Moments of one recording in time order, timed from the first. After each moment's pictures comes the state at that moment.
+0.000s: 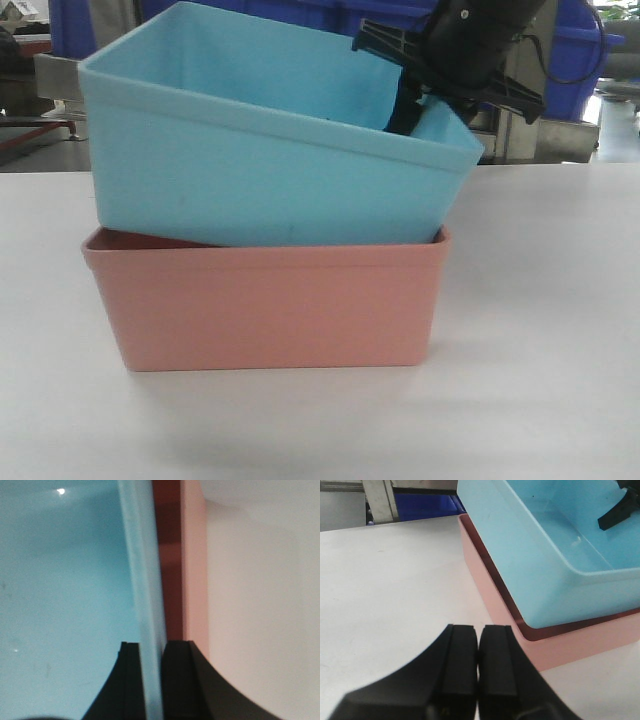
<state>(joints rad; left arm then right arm) -0.35 0.50 -0.46 -0.05 0.36 0.04 0.34 1.89 -1.52 0.33 0.58 0.25</state>
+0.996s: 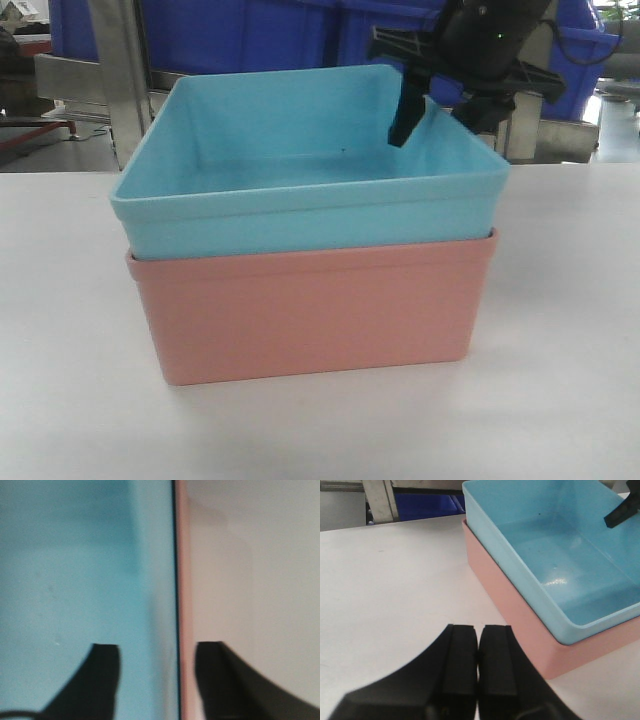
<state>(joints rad) -0.35 0.50 -0.46 -0.05 0.36 0.04 0.34 1.86 -1.54 0.22 0.64 0.20</state>
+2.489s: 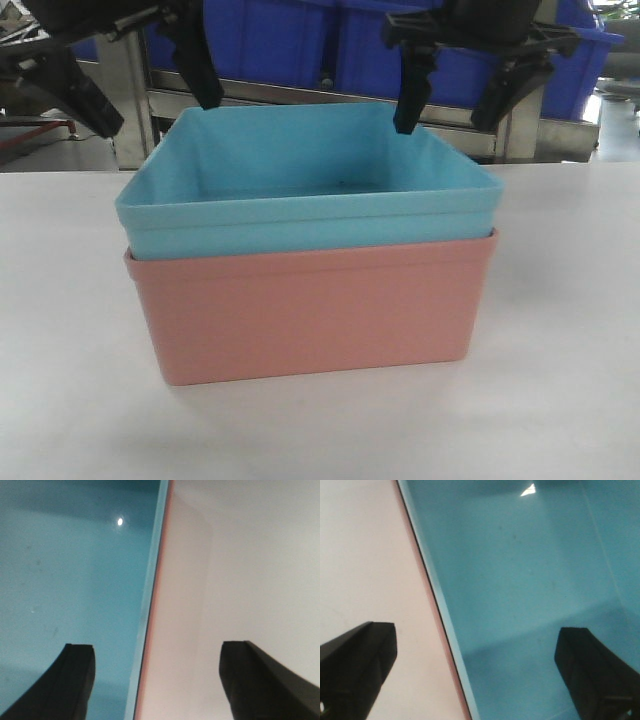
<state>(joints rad) -0.35 1.71 -1.42 -0.30 0.78 -0.02 0.34 1.91 -1.67 0.10 0.84 0.07</state>
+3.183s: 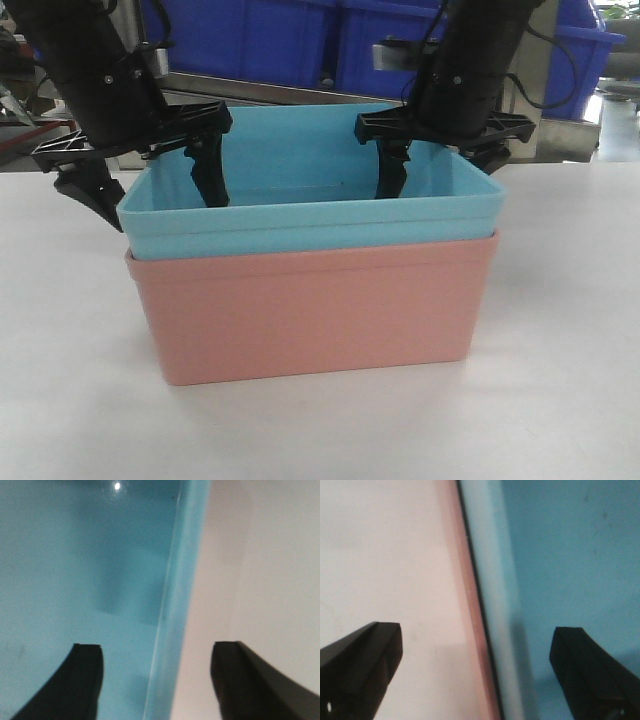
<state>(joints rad) -0.35 1.94 -1.48 -0.27 0.78 -0.09 0.37 2.07 -1.68 0.11 0.78 0.06</state>
